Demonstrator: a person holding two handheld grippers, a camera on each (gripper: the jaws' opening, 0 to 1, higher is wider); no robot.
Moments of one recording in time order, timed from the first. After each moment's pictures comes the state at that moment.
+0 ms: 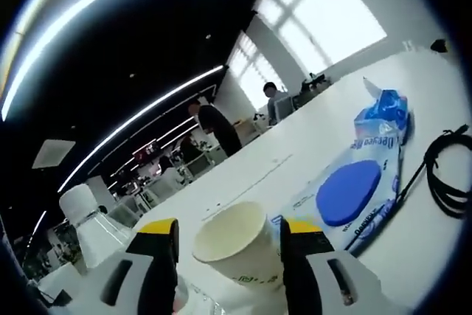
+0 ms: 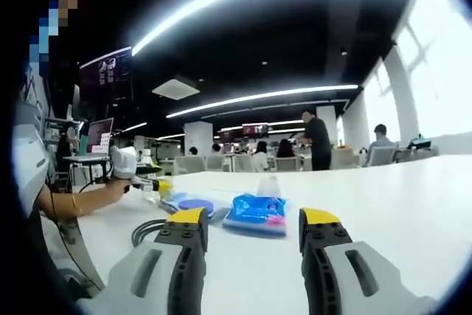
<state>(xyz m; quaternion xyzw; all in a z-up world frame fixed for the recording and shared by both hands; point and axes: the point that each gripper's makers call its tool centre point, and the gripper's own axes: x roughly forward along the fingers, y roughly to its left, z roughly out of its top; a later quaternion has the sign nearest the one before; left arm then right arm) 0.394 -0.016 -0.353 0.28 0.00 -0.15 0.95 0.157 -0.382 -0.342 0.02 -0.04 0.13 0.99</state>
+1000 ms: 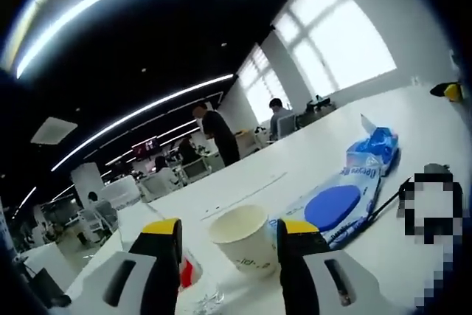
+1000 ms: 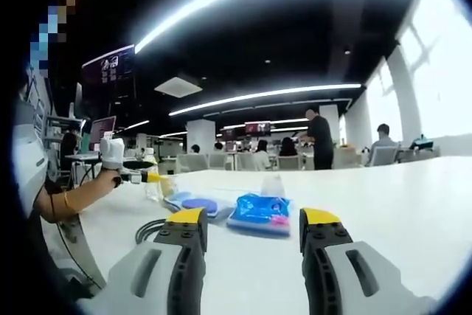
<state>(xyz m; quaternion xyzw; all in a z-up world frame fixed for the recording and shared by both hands) 0.357 0.005 -0.338 0.20 -0.01 -0.17 0.96 0.155 -0.376 -0.340 0.02 -0.04 0.13 0.99</state>
